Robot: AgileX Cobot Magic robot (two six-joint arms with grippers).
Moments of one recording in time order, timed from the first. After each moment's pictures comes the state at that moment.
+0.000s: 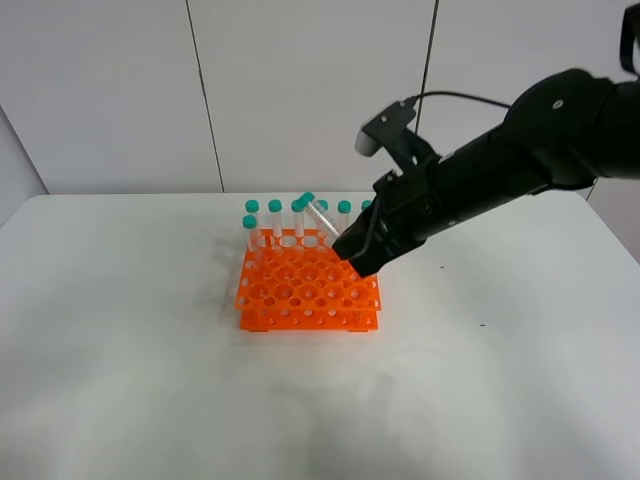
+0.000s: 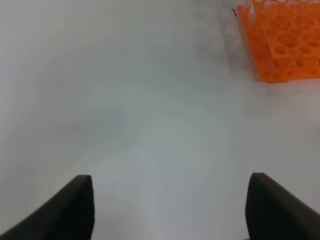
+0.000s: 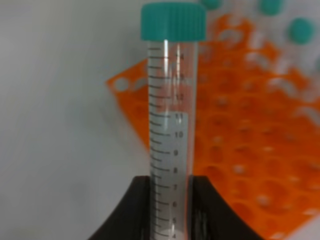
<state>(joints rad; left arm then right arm) -0.05 0.00 -0.50 -0.01 1.06 0.02 0.46 1.60 -1.08 0.76 0.61 -1.00</state>
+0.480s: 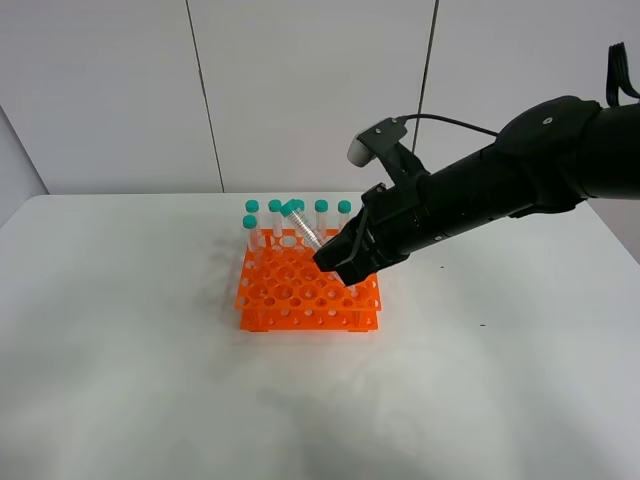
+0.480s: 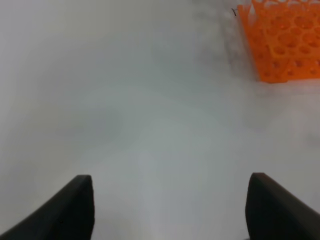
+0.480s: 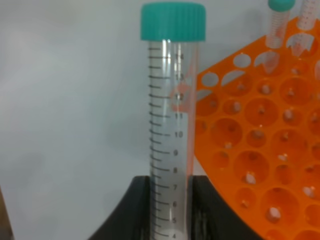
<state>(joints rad) -0.05 0.00 -0.50 -0.01 1.05 0.01 0.46 1.64 -1.03 1.03 0.63 -1.19</state>
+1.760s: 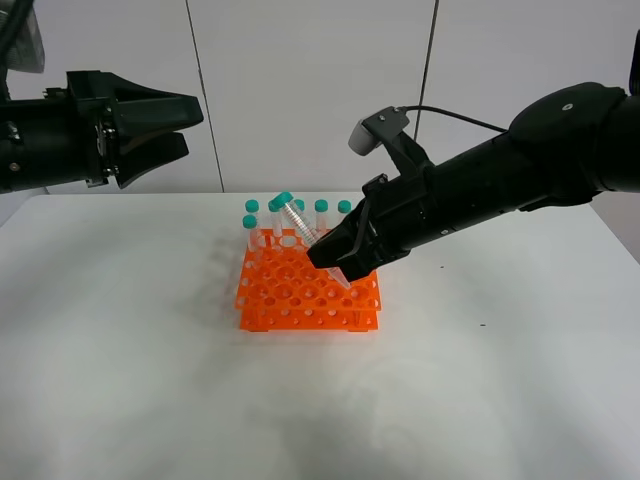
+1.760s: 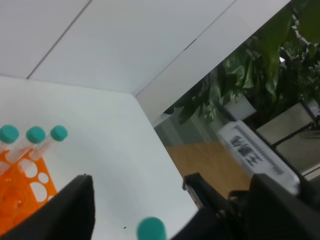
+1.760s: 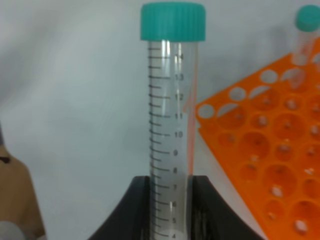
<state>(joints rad) -0.06 1.30 -0.75 -1.72 0.76 1.24 0.46 1.60 -1.03 1.07 0.70 -1.20</state>
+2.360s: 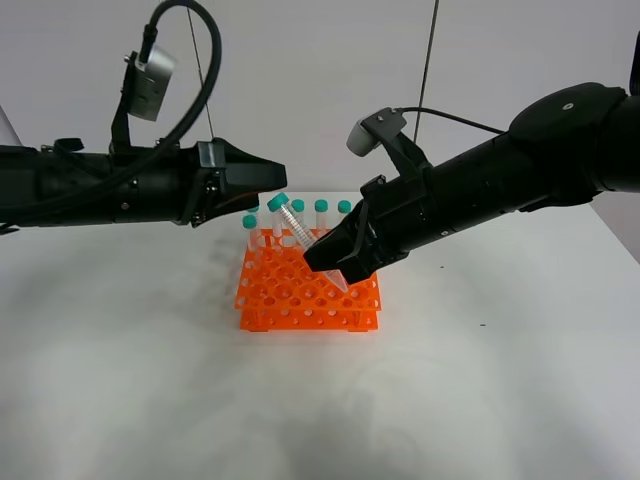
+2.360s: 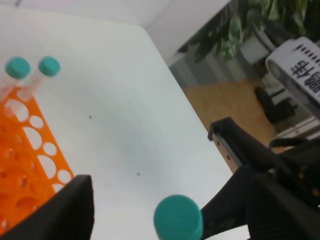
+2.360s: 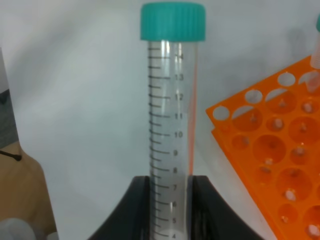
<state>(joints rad) -0.31 1.47 -0.79 -1.72 0.59 1.31 0.46 1.60 -1.03 1.09 0.73 -1.22</state>
